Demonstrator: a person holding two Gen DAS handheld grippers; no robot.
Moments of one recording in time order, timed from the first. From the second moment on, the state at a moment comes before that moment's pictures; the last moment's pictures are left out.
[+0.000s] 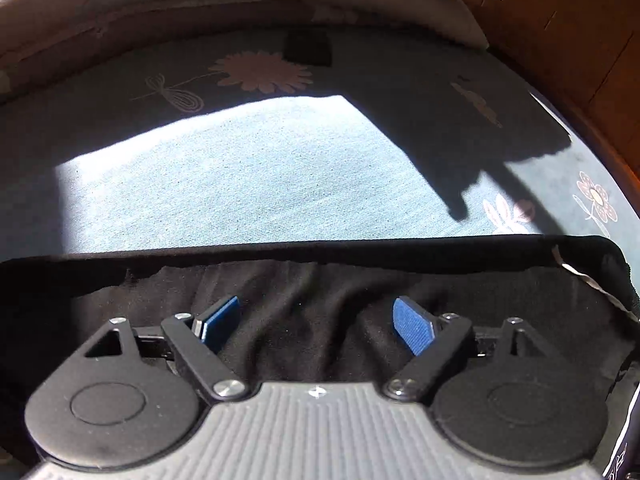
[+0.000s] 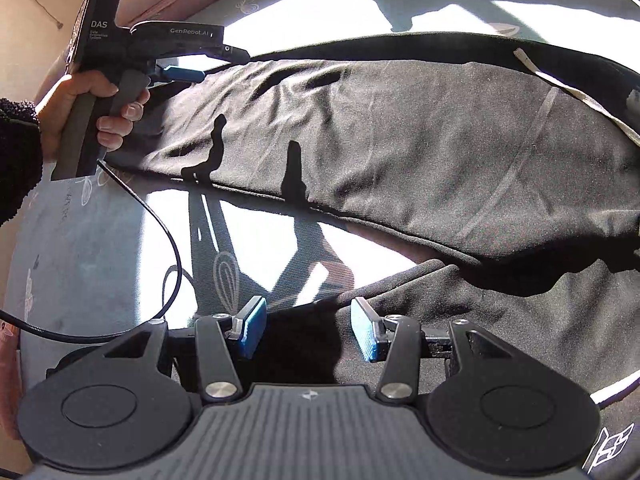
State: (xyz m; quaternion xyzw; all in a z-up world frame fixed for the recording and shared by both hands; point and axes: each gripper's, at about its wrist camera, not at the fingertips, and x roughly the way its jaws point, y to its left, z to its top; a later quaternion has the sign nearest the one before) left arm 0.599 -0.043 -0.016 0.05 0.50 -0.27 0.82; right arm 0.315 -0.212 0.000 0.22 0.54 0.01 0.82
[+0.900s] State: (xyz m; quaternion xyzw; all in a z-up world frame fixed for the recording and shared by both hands) left arm 0.686 0.042 -0.045 0.10 0.48 -0.16 0.86; right arm 0.343 -0.151 -0.005 0.18 0.58 0.03 0.79
